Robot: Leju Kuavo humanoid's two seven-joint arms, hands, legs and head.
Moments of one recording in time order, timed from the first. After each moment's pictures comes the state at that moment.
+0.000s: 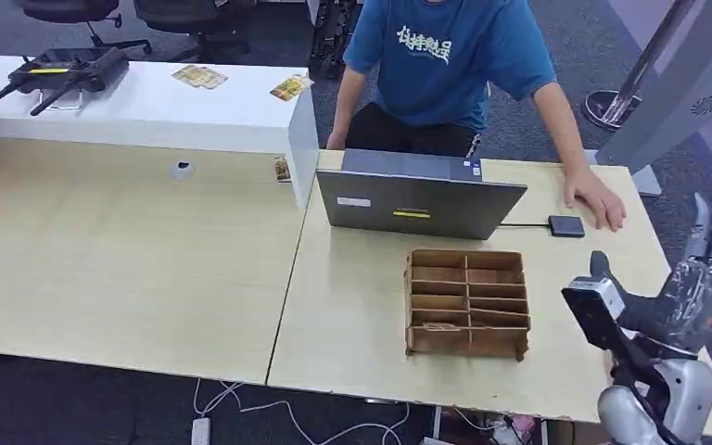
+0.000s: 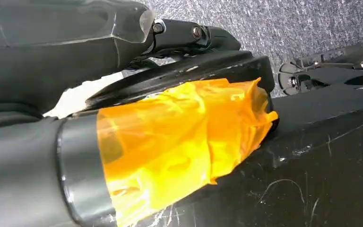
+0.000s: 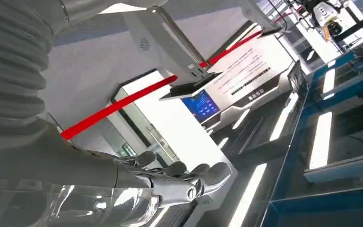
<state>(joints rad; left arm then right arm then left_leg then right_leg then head) -0.14 -0.05 -1.47 -0.11 1.49 0.26 0.06 -0.22 -0.23 0.11 -1.53 0.88 -0.64 -0.02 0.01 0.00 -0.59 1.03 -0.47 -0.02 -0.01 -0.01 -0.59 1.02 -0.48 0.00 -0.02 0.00</state>
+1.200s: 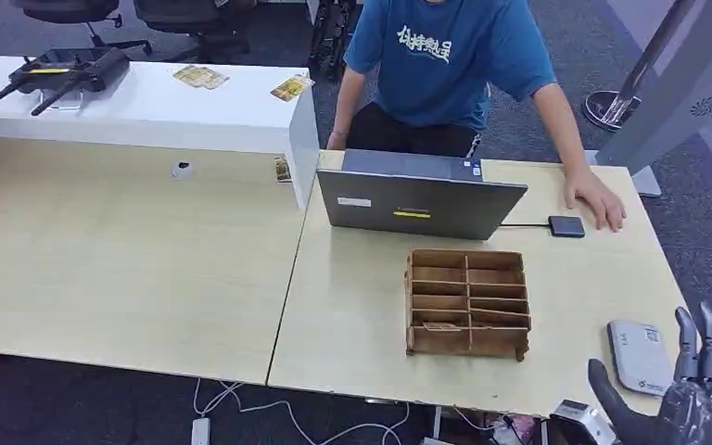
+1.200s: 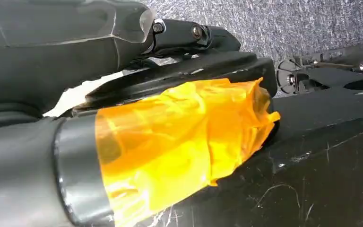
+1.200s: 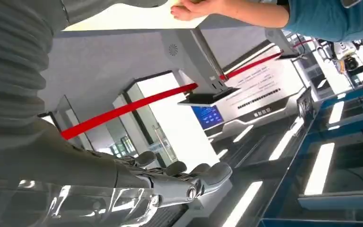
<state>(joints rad) -0.13 -0.05 -1.47 -0.11 1.56 0.27 0.03 0.23 -0.24 0.03 -1.78 0.99 -0.66 -0.08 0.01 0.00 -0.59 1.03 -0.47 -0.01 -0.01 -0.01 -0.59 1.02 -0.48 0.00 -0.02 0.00</state>
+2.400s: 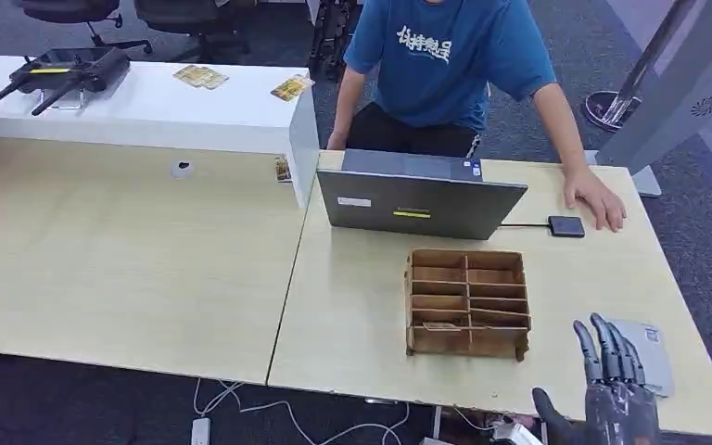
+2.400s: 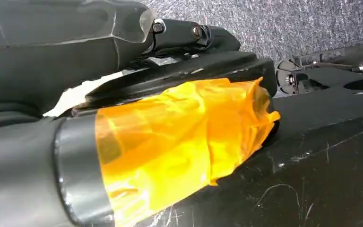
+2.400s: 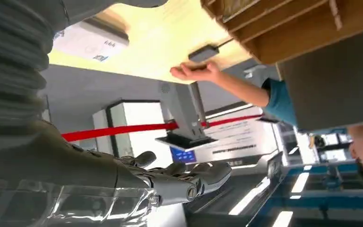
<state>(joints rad) -0.13 -0.05 -1.47 -0.11 1.56 0.27 0.03 0.23 -0.36 0.24 -1.74 1.12 -0.51 0.06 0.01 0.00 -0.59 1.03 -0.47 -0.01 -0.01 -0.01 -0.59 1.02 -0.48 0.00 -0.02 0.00</state>
